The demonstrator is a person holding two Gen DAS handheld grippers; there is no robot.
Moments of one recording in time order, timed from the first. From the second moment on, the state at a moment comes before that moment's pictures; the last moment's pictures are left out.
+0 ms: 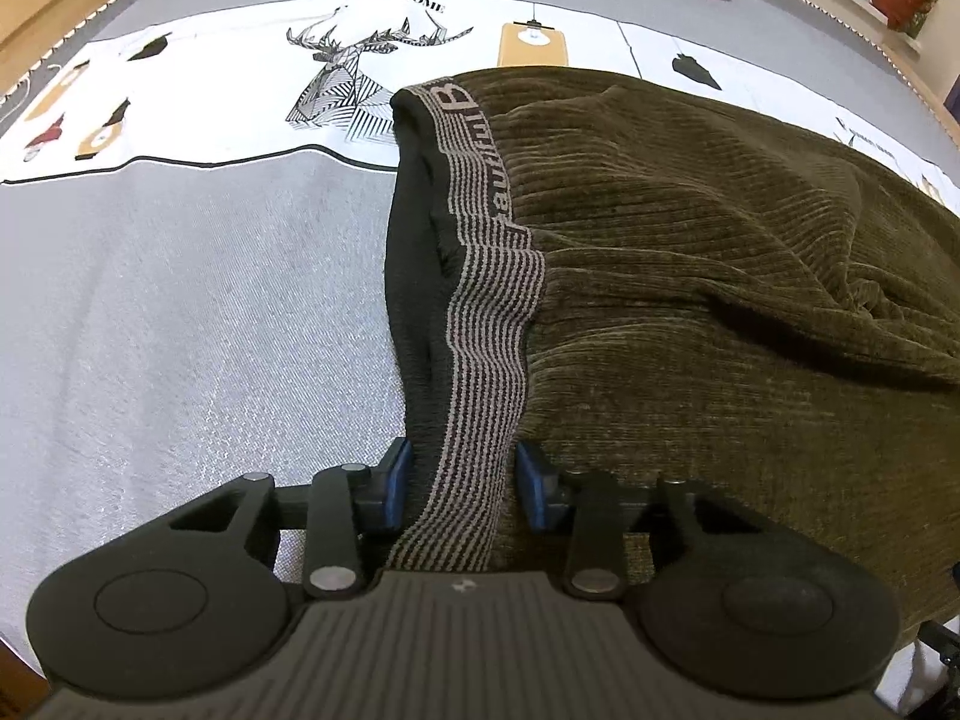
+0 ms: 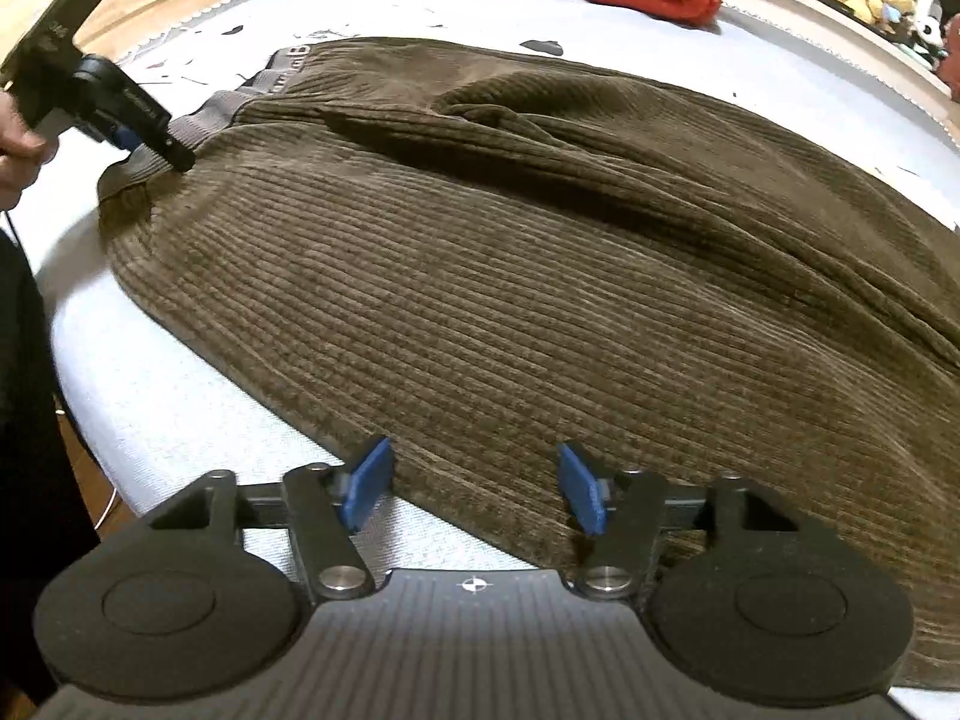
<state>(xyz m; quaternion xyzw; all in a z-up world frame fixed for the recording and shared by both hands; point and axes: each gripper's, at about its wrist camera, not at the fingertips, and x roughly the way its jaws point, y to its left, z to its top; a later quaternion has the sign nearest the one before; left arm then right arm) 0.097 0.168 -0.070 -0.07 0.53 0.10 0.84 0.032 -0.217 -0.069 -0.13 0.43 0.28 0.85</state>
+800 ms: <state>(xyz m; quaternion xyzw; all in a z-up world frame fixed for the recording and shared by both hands) 0.094 0.159 -0.063 -0.03 0.51 0.13 0.85 0.036 -0.217 -0.060 -0.08 0.41 0.32 0.85</state>
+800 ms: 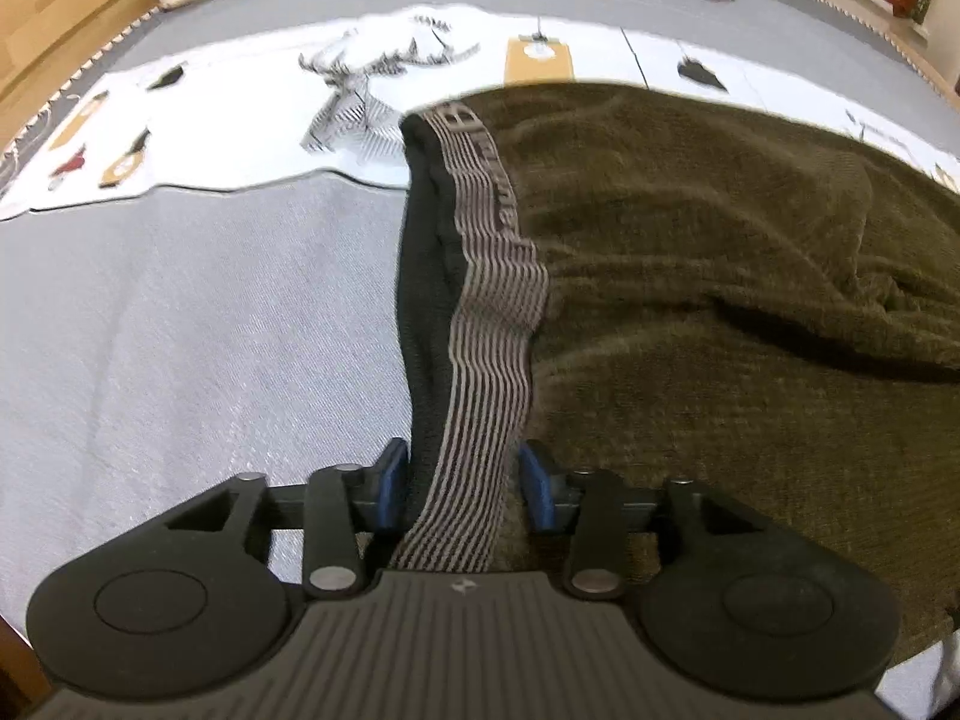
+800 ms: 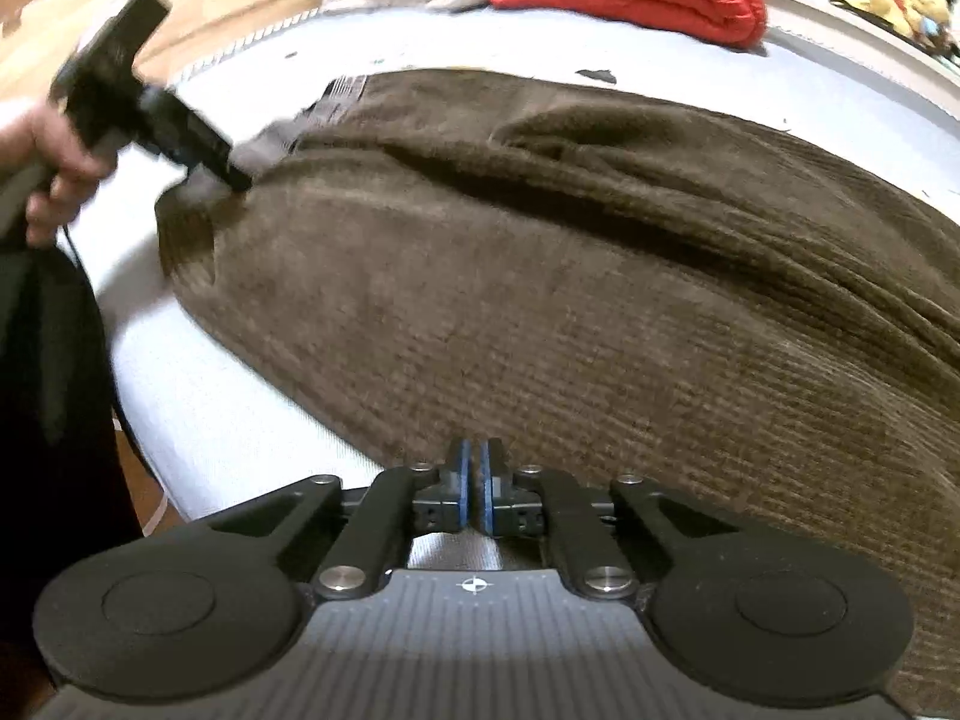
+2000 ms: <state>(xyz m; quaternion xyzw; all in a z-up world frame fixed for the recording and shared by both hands) 0.092 0.107 -0.068 0.07 0.51 0.03 0.85 0.050 -0.227 -0.074 -0.10 0.44 0.21 0.87</state>
